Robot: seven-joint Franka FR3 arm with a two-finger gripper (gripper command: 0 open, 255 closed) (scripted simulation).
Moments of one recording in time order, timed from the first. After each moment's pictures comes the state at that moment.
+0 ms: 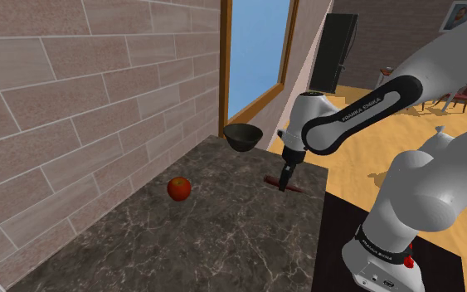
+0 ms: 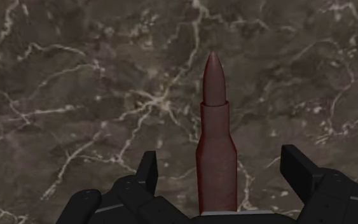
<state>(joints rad) 0.13 -0.51 -0.17 -2.95 -0.03 2.47 -0.23</state>
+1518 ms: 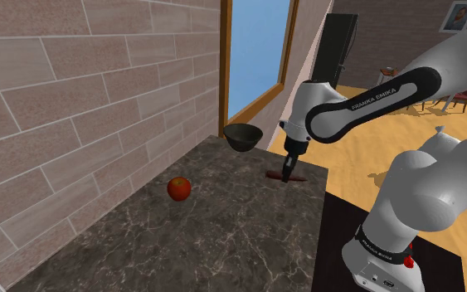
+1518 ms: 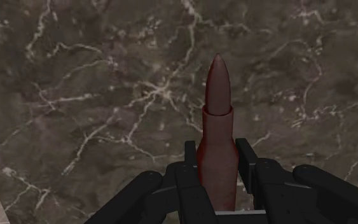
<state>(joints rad) 0.12 -0.61 -0.16 -2.91 -0.04 2.32 -0.22</state>
